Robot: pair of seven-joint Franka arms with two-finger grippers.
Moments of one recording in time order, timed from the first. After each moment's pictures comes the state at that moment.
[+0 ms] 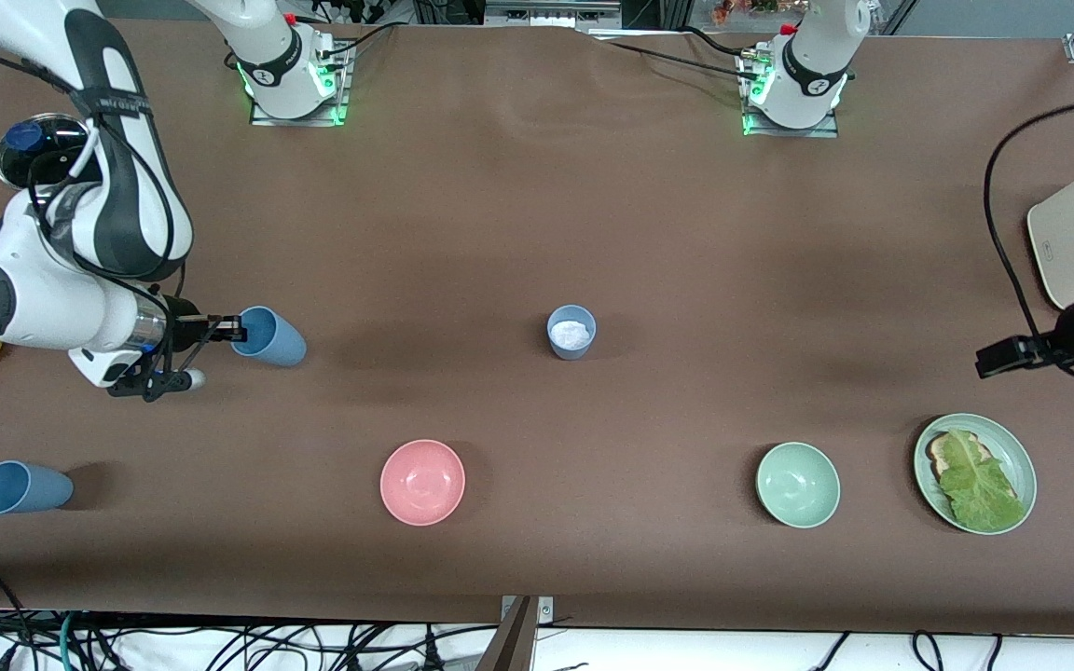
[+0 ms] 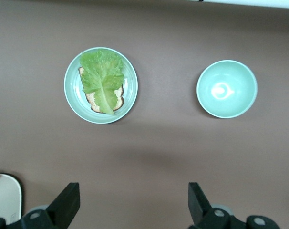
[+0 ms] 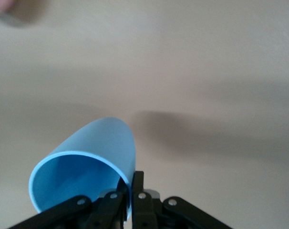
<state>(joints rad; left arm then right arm) 0.14 0.31 -0.12 -1.39 0.13 1.72 -0.12 0.19 0.39 -0.12 -1.70 0.24 1.88 -0.07</state>
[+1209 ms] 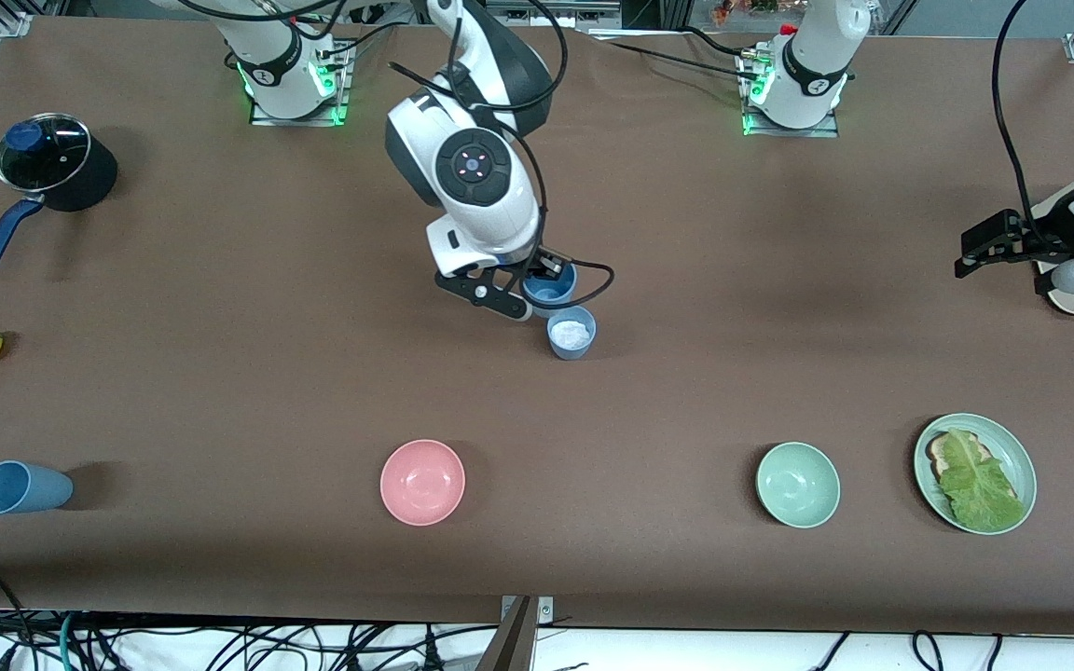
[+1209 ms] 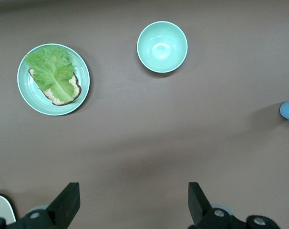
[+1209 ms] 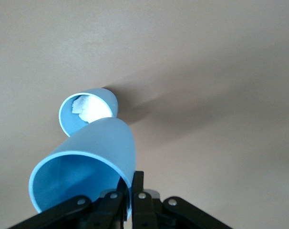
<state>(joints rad) -0.03 0.07 0.07 -1.61 -0.06 1.69 0.23 0.82 0.66 -0.12 -1.20 0.25 1.81 1.09</state>
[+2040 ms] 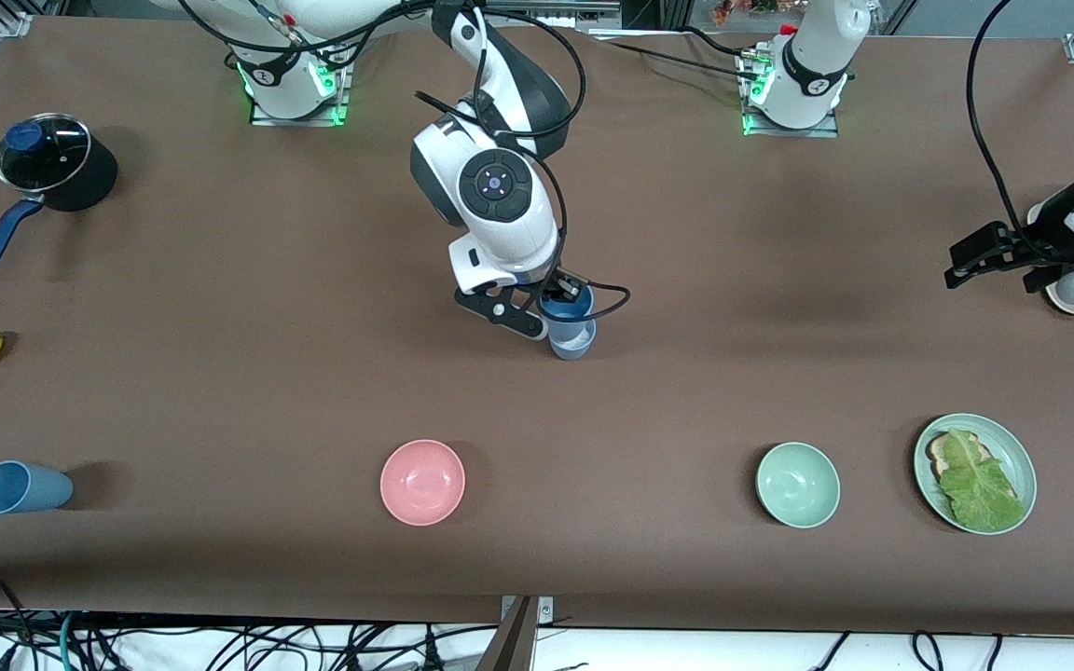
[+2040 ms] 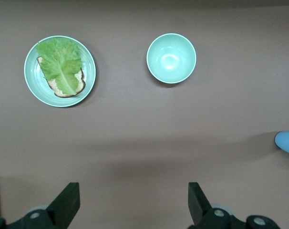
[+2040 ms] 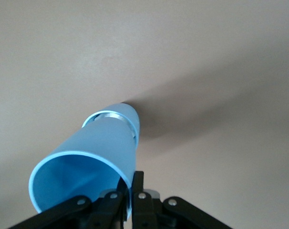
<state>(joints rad) -0.07 0.07 0.10 -1.60 -0.06 1.71 0.04 0.83 0.73 -0.13 -1.15 0.25 1.90 1.12</state>
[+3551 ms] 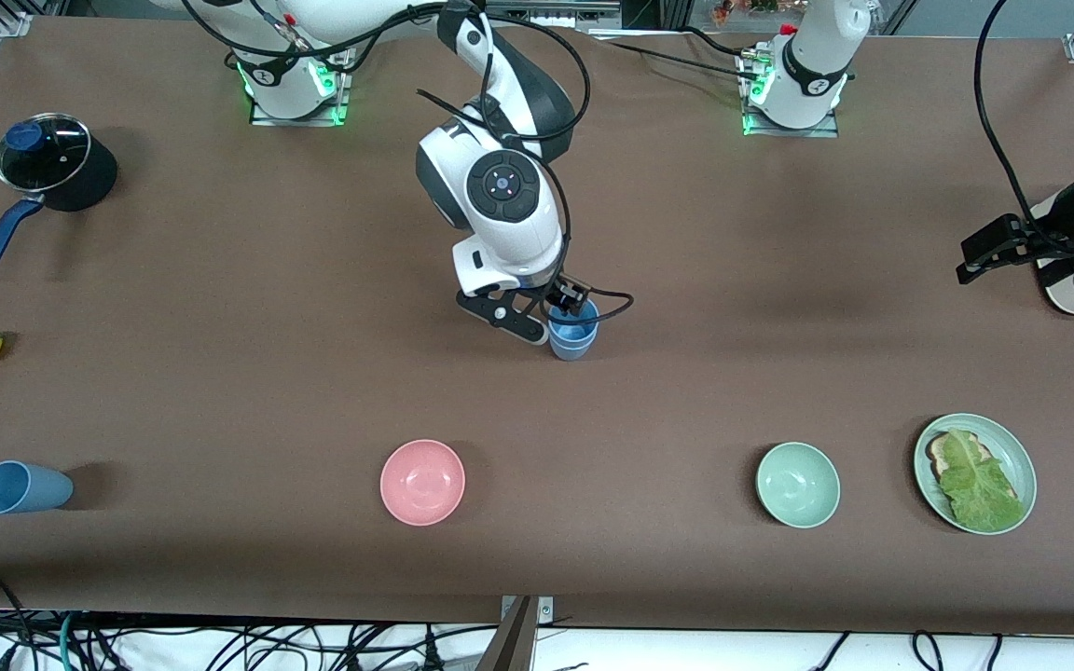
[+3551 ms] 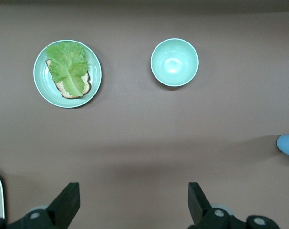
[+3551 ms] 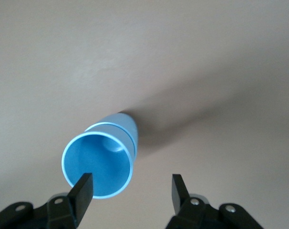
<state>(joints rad) -0.07 0.07 0.09 -1.57 -0.04 1.69 0.02 0.83 0.75 -0.16 -1.11 0.22 1.86 1.15</state>
